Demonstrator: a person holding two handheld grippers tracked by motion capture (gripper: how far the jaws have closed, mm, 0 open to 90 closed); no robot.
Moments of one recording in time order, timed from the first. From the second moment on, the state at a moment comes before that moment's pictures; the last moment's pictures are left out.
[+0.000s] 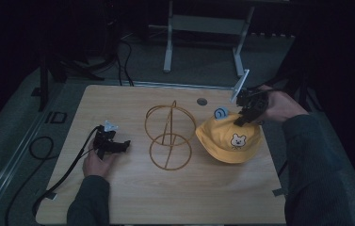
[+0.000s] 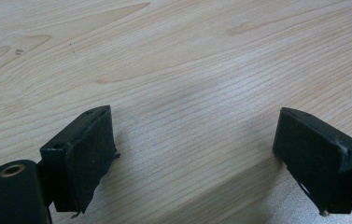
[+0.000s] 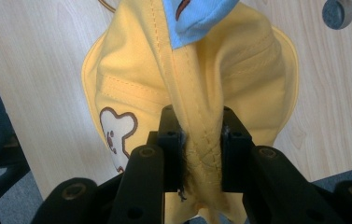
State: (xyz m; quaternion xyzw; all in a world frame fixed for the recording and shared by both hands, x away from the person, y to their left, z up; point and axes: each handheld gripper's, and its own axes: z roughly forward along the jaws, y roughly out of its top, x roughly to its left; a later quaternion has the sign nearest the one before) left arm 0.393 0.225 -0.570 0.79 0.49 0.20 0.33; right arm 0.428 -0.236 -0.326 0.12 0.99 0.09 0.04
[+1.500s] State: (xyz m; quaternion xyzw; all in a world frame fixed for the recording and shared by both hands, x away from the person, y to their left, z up) left arm 0.392 0.225 -0.570 0.79 0.48 0.20 0.33; right arm 0.413 -0.249 -0.269 0.13 0.98 0.13 0.07
